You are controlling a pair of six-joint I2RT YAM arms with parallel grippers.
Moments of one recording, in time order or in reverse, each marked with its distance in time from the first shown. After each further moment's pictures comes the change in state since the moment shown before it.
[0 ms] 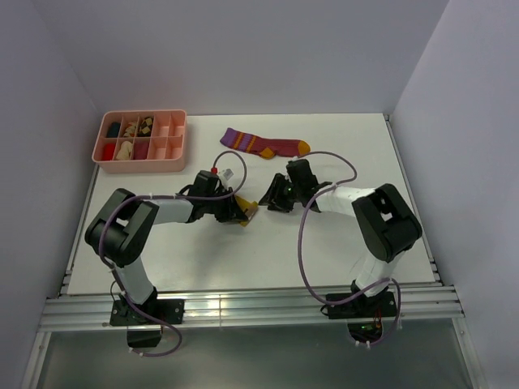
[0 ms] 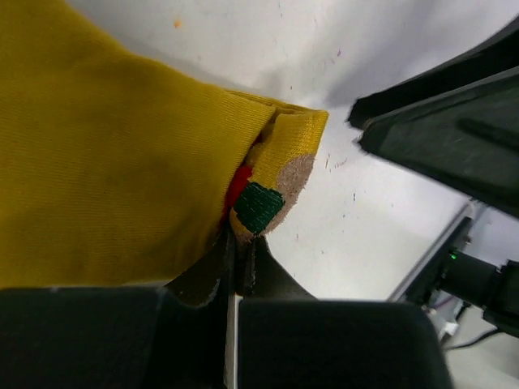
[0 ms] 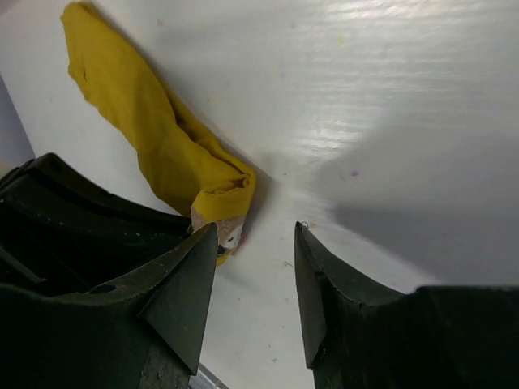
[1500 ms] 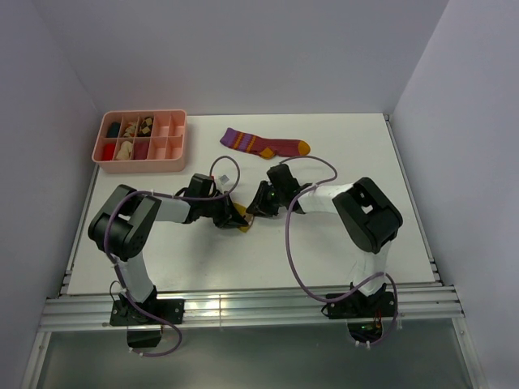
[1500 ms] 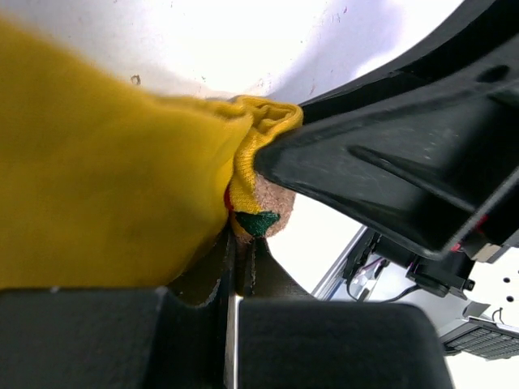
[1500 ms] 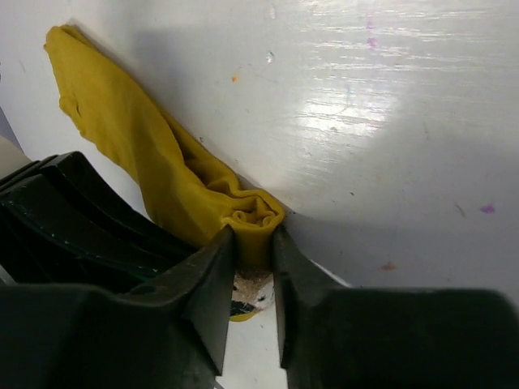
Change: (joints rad) left arm 0.066 0.053 -0.047 0.053 0.208 -0.146; right arm 0.135 0.142 0.077 0.038 0.011 0.064
